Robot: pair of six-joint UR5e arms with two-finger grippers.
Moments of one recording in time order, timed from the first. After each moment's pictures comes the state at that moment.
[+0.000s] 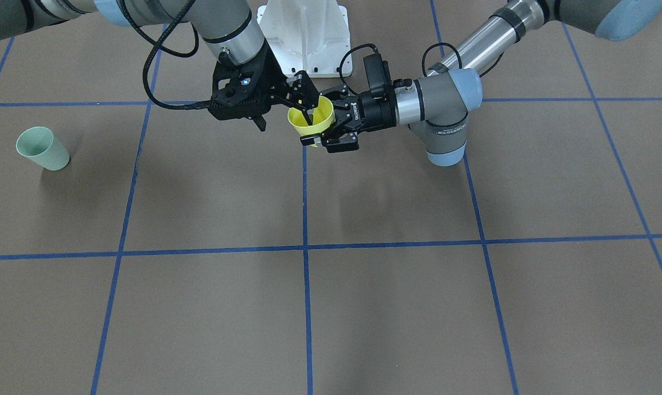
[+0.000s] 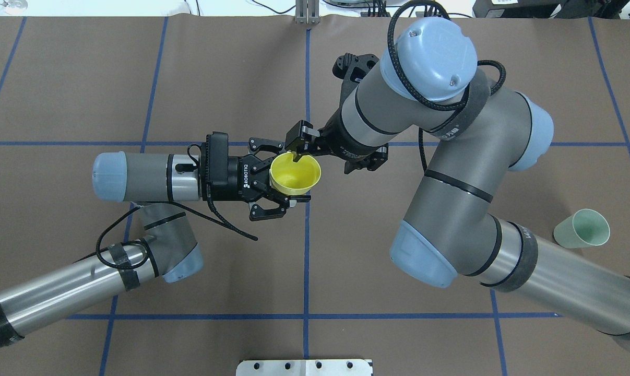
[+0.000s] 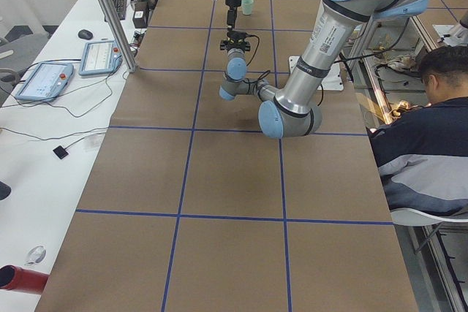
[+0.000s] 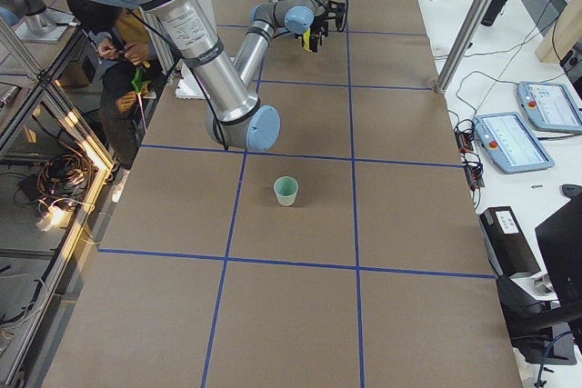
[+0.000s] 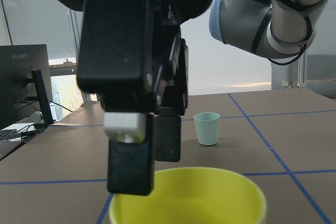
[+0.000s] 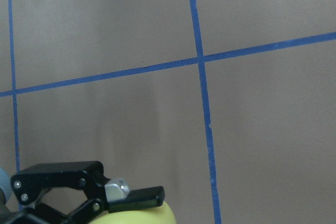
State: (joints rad) left arm -0.55 -2.22 -1.20 -3.47 -1.94 -0.21; right arm 0.63 -0.86 1.87 -1.54 2.03 1.37
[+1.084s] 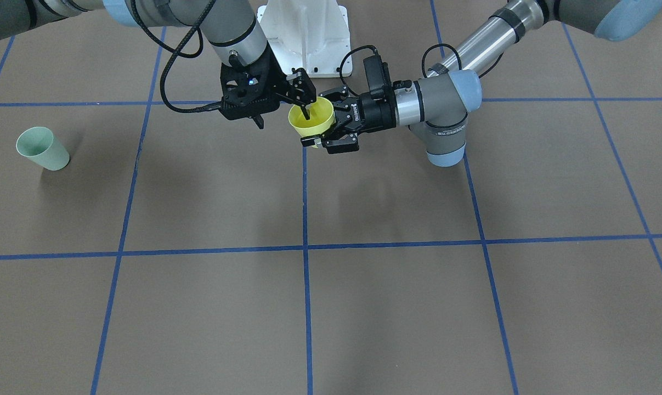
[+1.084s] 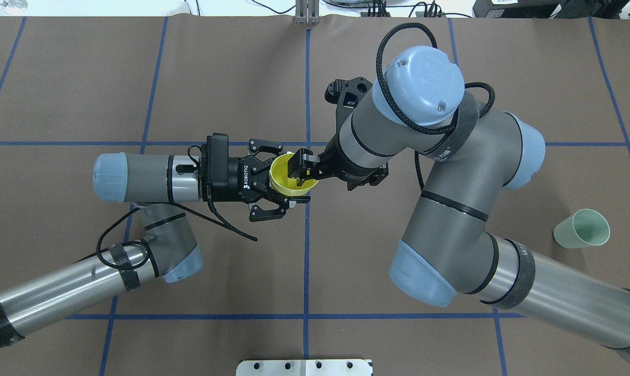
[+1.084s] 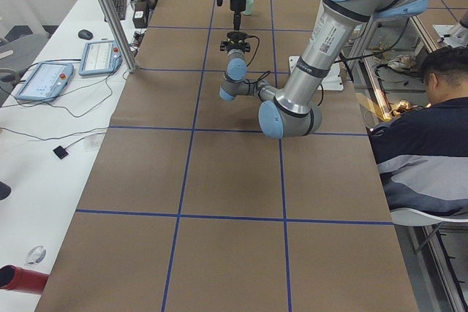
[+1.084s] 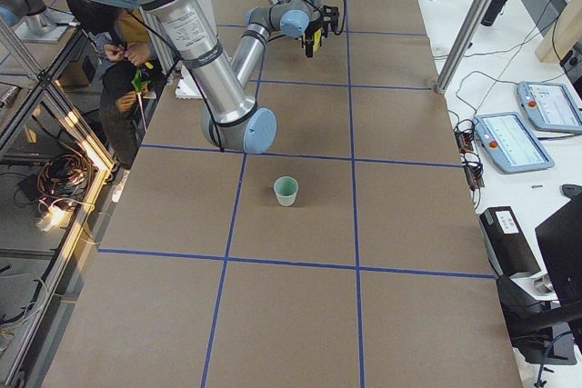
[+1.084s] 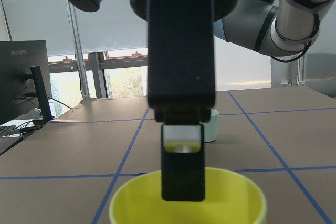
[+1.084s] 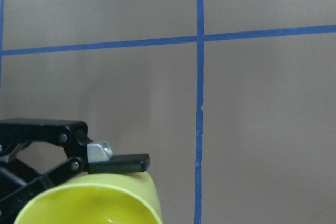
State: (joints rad) left arm -0.55 -2.22 -1.20 -3.48 -1.94 -0.21; right arm 0.58 -0.88 1.87 -1.57 2.02 1.26
